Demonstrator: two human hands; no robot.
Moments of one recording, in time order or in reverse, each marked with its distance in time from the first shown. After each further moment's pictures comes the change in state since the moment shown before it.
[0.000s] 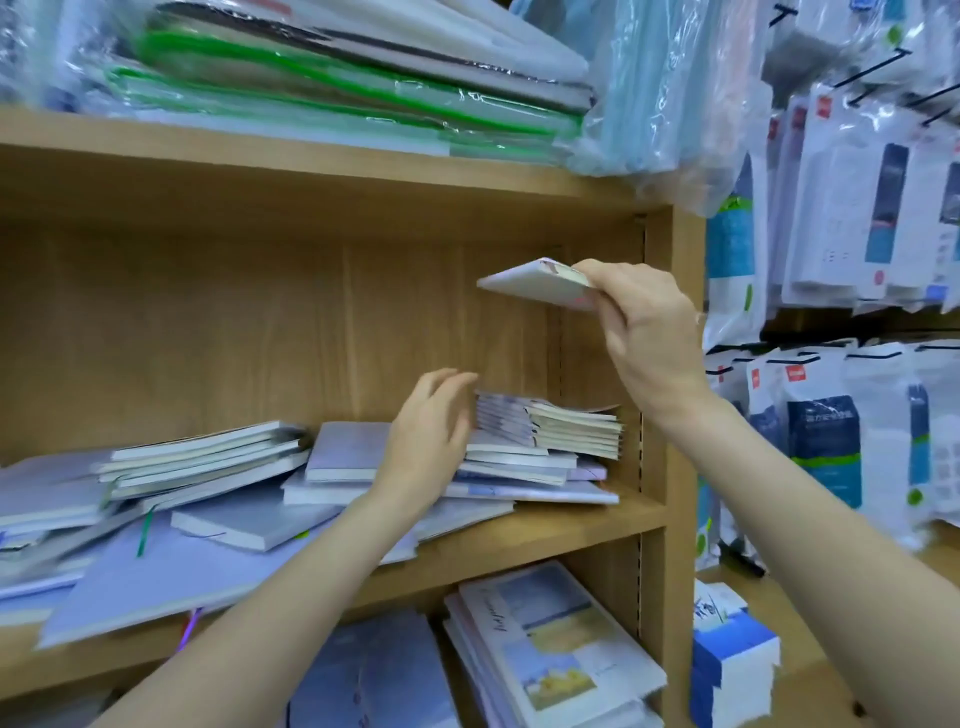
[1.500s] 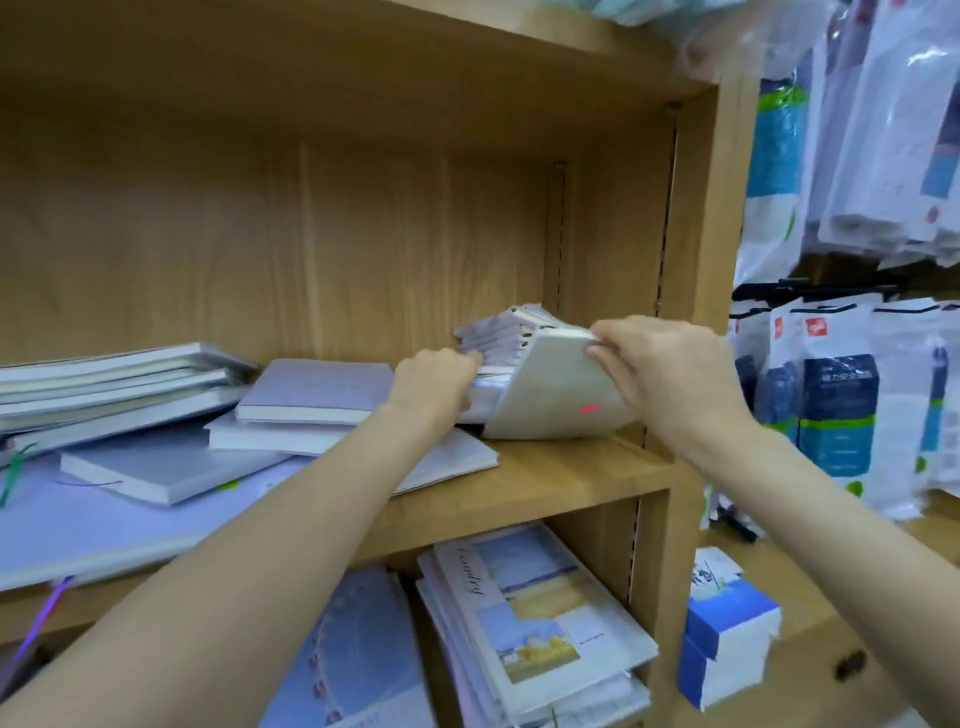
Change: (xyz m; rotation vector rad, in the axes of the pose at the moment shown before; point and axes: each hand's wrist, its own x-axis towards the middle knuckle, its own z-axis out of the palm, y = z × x) left_hand 0.039 -0.042 0.079 0.768 -0.450 -0.039; right_hand -0.090 0.034 0.025 -0.278 -0.448 0.025
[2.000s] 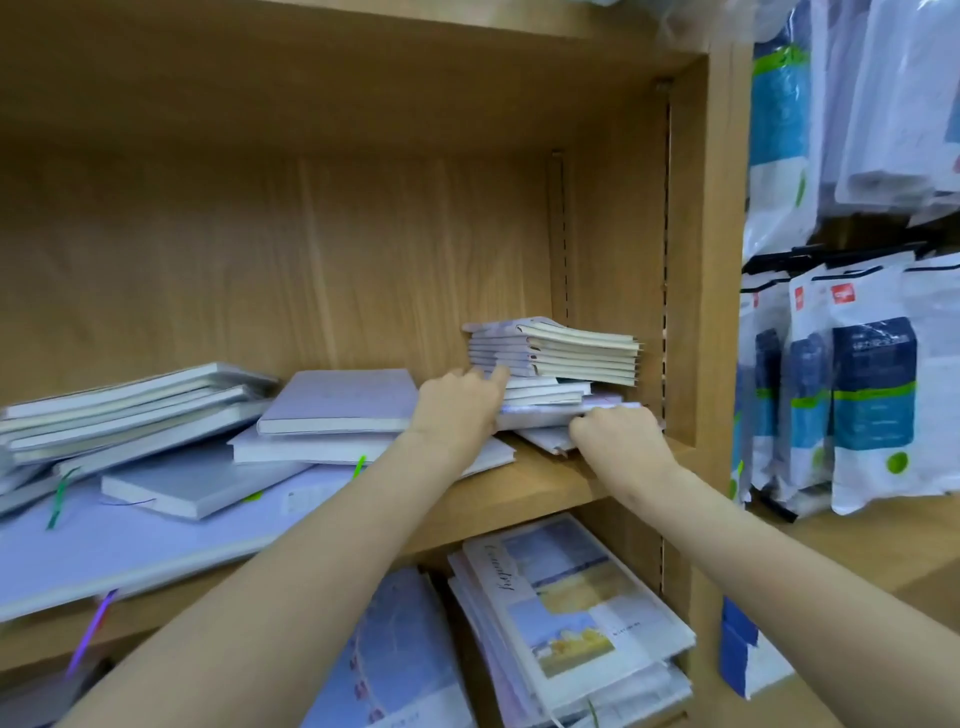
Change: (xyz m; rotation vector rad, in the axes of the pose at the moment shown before) left_hand -0.019 0.019 0.009 0.090 0.065 0.090; right_hand -0.032 -0.028 0.064 -0.317 -0.490 -0.036
